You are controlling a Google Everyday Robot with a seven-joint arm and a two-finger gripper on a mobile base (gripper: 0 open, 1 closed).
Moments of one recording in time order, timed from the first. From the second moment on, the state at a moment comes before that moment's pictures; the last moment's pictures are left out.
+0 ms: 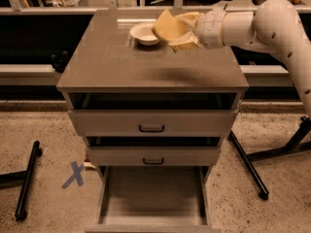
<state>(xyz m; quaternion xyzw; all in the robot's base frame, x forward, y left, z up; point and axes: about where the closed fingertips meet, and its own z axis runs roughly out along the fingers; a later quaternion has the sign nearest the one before) 0.729 -0.069 0.942 -0.61 0.50 0.10 0.61</state>
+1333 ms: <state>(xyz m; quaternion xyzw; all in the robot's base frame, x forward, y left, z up) 0.772 -0.087 0.922 -0.53 0.63 0.10 0.56</state>
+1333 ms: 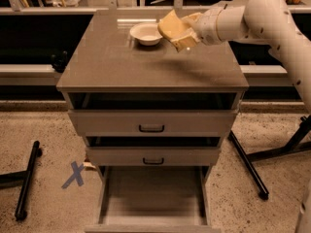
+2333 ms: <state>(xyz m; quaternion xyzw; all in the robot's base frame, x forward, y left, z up) 0.778 -0.086 0.909 -0.52 0.66 0.11 0.53</state>
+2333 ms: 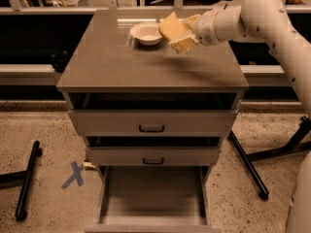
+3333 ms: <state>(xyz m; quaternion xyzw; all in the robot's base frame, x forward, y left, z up) 0.770 -0.107 0.929 -0.51 0.65 0.09 0.55</state>
